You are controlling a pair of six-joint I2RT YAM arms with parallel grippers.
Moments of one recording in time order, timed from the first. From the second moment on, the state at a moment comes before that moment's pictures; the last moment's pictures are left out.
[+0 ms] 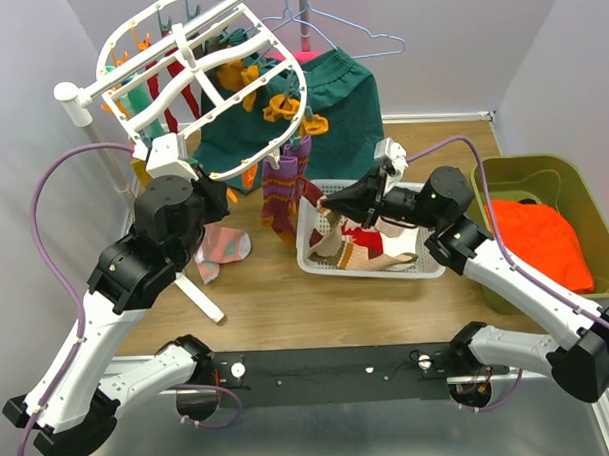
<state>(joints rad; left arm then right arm) -0.64 0.89 1.35 -0.74 -0.49 -0.54 0.65 1.11 0.92 0.29 -0.59 0.14</state>
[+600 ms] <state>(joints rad) -0.64 0.89 1.36 -0.73 -0.46 -0.56 0.82 1.39 0.97 0.69 -0.78 0.29</state>
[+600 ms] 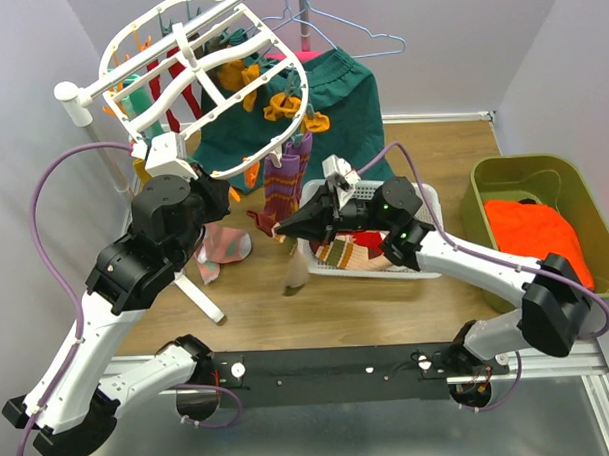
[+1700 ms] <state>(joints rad) -0.64 0.91 1.37 -0.72 -0.42 -0.59 0.85 1.54 0.96 0.91 -0.64 0.31</state>
